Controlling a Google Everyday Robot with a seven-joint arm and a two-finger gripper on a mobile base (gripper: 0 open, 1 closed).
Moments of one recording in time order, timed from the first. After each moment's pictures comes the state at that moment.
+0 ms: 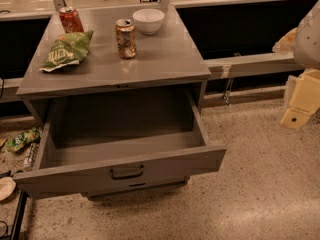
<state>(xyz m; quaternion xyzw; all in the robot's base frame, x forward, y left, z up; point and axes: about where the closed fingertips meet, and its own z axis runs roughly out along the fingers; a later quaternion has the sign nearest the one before) 0.438 -0.216 0.977 -0.60 0.78 -0.04 0.16</state>
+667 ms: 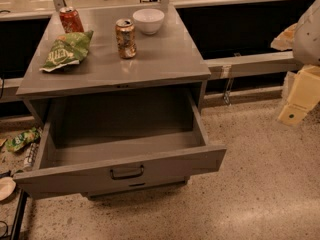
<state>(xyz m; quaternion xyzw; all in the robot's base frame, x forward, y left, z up) 0.443 -0.212 0.982 -0.60 0.78 -0.03 0.18</state>
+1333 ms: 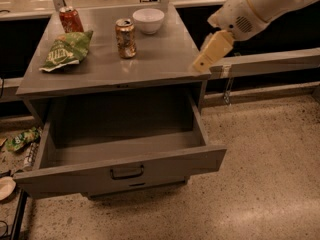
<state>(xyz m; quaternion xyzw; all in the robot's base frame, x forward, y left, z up) 0.592 -0.104 0.973 -0.55 0.75 0.11 0.34</state>
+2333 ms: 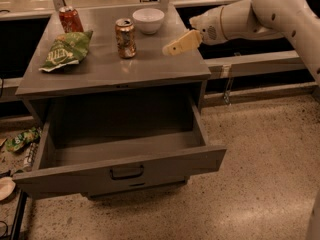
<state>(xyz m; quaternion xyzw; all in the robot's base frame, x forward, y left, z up) 0.723 -0.056 0.938 -0.44 0.72 0.24 0.48</state>
